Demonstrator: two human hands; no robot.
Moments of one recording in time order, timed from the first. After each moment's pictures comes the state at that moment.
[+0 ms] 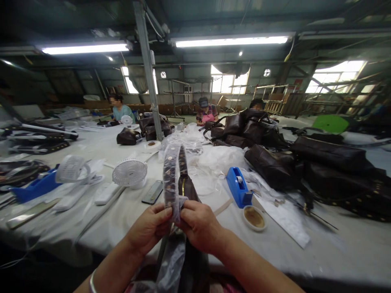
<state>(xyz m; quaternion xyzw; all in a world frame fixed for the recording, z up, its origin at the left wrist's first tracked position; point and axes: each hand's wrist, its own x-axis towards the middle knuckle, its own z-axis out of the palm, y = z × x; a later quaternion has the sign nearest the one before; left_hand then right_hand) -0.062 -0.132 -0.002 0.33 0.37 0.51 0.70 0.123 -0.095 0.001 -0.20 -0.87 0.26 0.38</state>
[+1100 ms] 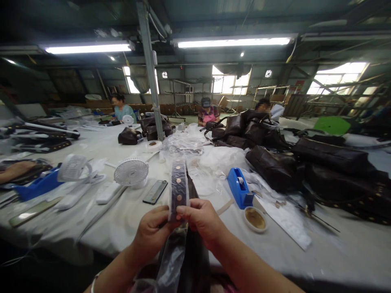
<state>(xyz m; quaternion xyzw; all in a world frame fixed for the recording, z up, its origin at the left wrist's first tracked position) -0.062 -0.149 -0.001 0.68 0.45 0.49 0.30 0.108 -0.102 0.008 -0.31 -0.48 0.72 0.38</state>
